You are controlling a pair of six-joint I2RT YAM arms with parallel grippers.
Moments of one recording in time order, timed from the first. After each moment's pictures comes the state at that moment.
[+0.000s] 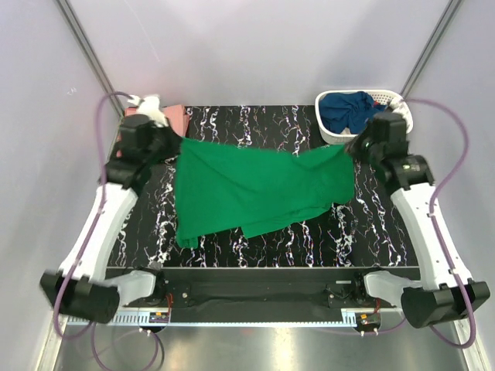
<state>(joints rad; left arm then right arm) -0.21 1.23 1.21 -0.44 0.08 -0.27 0.18 1.15 1.25 -0.71 0.12 0.66</state>
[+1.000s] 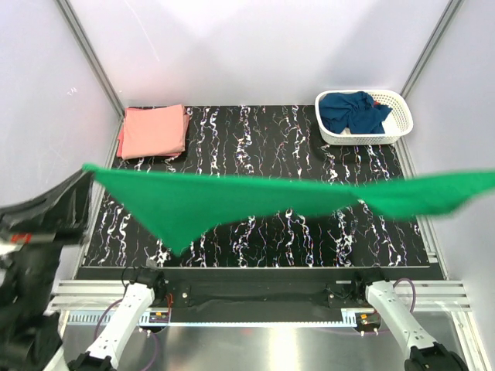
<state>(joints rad) -0.20 0.50 1.56 -0.51 0.13 -0.42 0.17 0.66 2.00 -0.70 0.15 0.54</state>
